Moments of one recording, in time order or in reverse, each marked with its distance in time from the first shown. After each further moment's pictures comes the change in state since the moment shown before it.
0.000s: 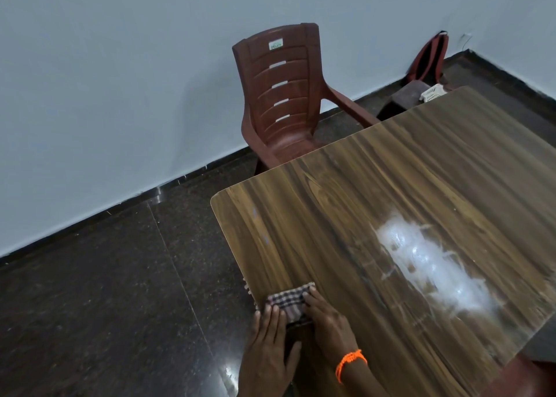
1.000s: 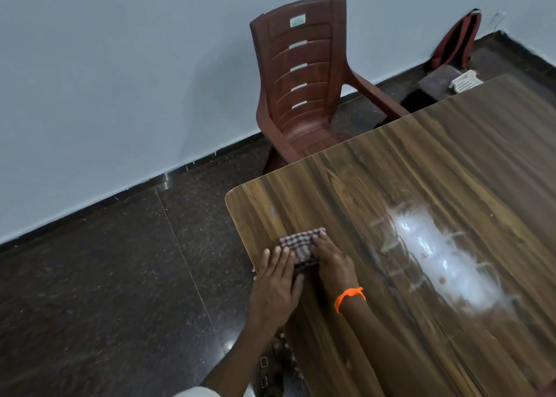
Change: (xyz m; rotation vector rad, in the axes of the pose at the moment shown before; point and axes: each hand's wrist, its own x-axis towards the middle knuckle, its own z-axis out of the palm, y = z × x) left_hand 0.127 -0.062 -0.017 -0.038 0.197 0.048; right_hand 0.144 0.008 0.009 0.001 0.141 0.123
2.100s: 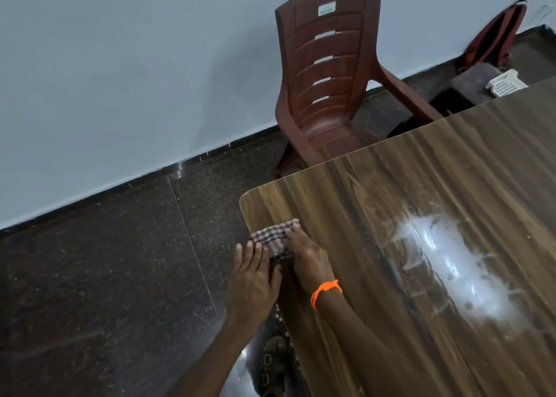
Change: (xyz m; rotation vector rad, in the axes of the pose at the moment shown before) left_hand 0.008 -0.062 -0.027 0.098 -0.023 -0.241; right_hand 0.051 -0.053 0.050 0.016 -0.162 -0.142
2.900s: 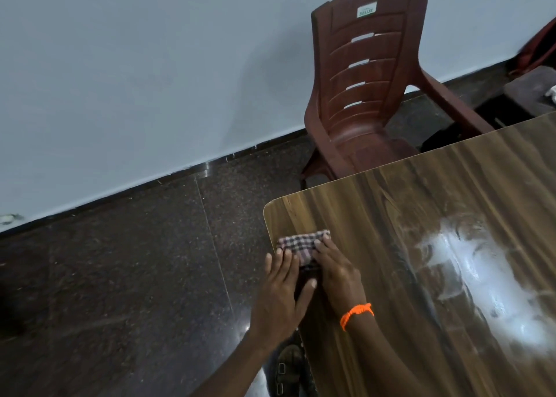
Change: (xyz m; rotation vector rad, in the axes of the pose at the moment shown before) left_hand 0.009 0.008 0.013 -0.149 -0.044 0.011; right_hand 0.003 0.019 -0.005 0.007 0.038 -0.049
